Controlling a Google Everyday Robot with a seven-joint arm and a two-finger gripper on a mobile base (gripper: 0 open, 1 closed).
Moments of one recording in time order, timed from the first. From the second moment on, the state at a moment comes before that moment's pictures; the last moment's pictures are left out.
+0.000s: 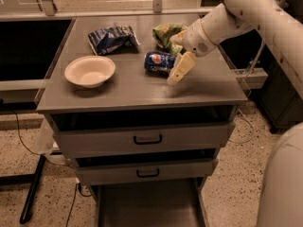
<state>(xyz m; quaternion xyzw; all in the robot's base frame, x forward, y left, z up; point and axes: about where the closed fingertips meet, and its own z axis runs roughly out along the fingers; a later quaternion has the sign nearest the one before) 0.683 -0.075 0.870 -0.64 0.67 0.17 0.33</state>
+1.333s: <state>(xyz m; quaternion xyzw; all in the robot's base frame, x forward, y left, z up) 0.684 -0.075 0.869 -0.64 0.67 0.17 0.33</state>
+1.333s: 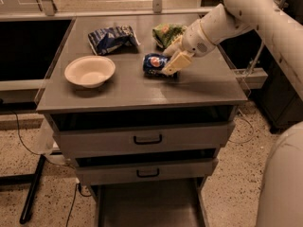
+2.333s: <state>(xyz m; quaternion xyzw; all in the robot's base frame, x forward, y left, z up) 0.683 -0.081 0.868 -0.63 0.67 0.18 0.34</state>
